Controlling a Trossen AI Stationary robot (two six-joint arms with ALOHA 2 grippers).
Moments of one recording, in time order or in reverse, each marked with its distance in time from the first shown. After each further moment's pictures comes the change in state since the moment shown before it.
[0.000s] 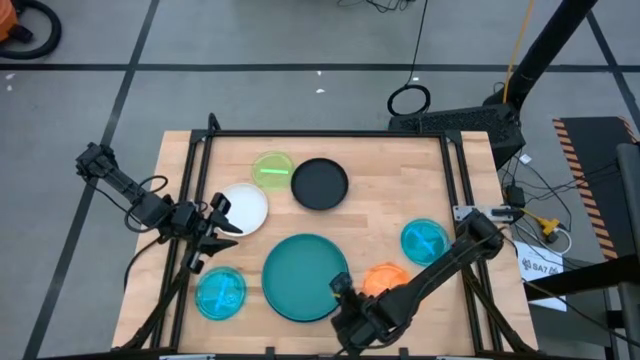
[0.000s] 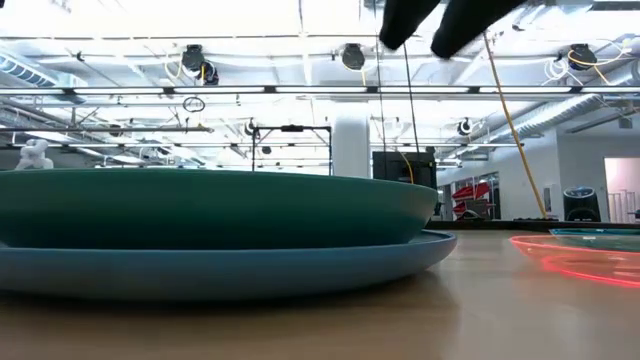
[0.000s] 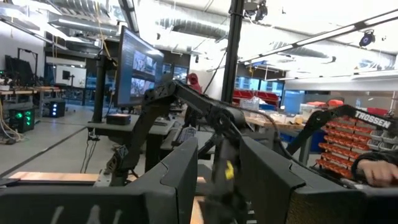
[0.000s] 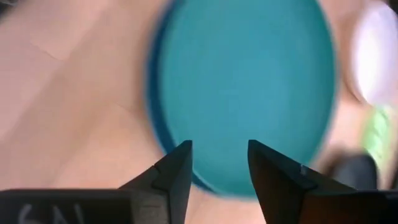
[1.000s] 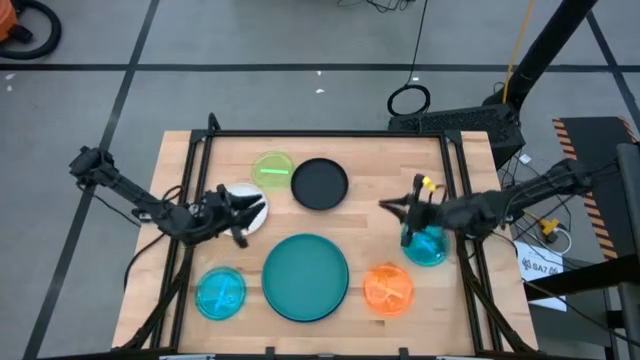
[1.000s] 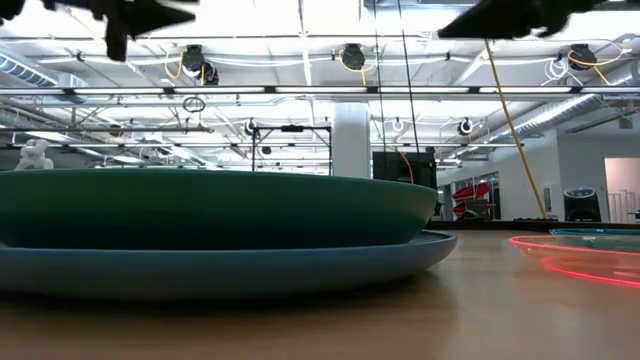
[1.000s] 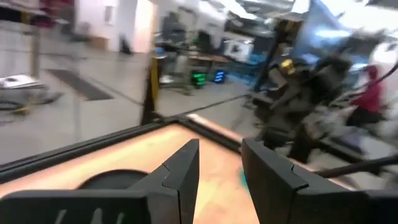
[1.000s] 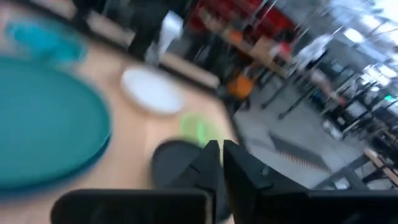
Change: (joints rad) left arm 0.138 0.241 0.000 -0.015 -0.606 -0.238; right arm -0.364 -1.243 -1.251 1.112 0.088 -0.402
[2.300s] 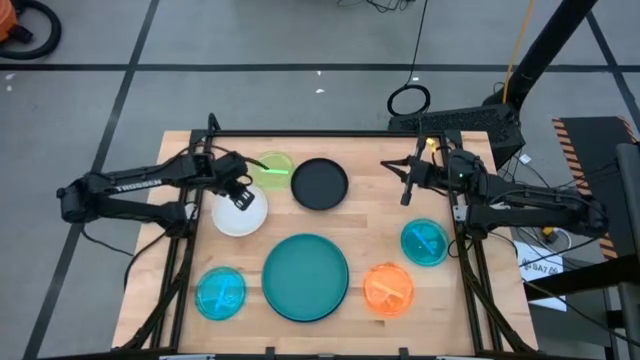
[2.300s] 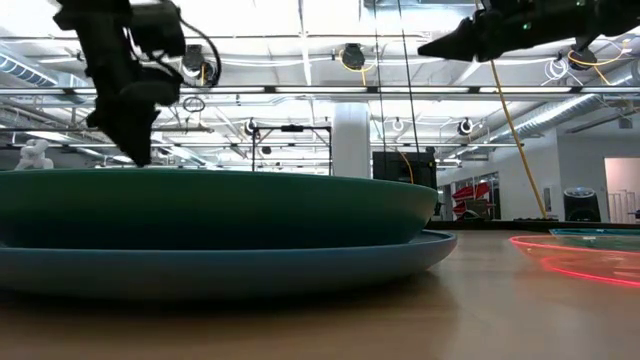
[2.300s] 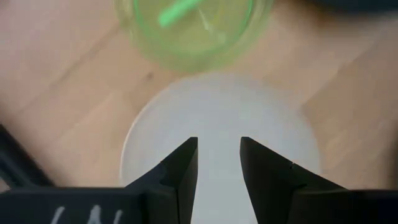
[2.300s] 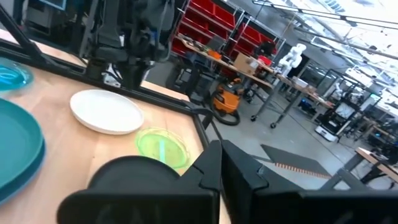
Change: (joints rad) left arm 0.887 0.170 0.354 -1.508 0.867 -0.161; right arm -0.608 -0.044 -0.026 0.110 -0.592 -0.019
